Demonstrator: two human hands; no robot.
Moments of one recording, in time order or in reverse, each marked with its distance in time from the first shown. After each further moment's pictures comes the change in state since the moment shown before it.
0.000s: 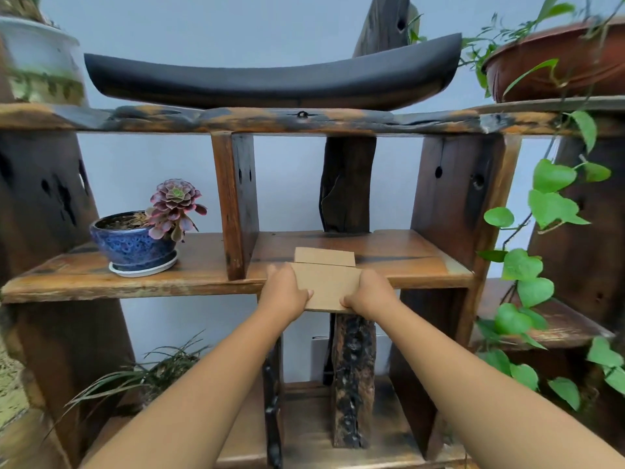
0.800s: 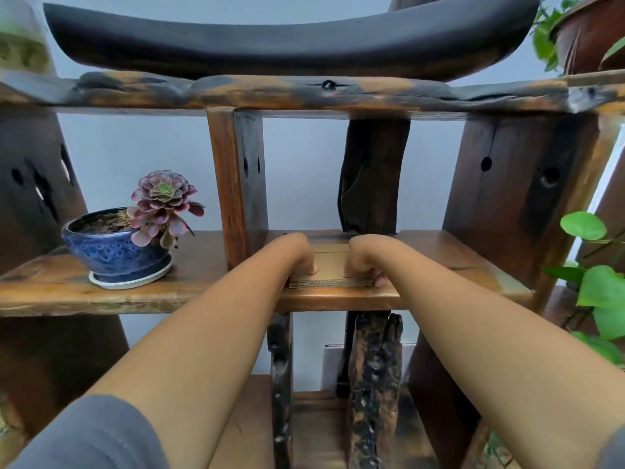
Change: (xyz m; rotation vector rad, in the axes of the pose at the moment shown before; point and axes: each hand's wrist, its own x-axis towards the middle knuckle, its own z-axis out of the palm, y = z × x) left_hand 0.127 0.027 -0.035 0.394 -0.396 -0.159; right_hand 0.116 -0.084 -0.013 -0.607 -0.353 -0.067
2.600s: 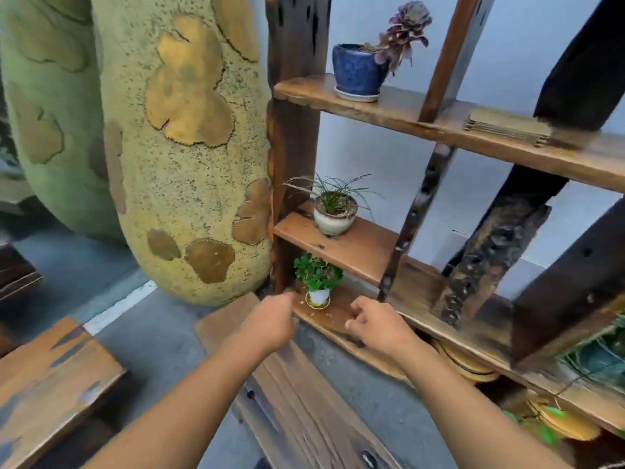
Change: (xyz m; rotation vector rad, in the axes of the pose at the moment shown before) left_hand -0.429 -0.234 0.319 -0.229 0.127 -0.351; right_hand -0.311 -0.053 0.359 0.293 -0.223 -0.633
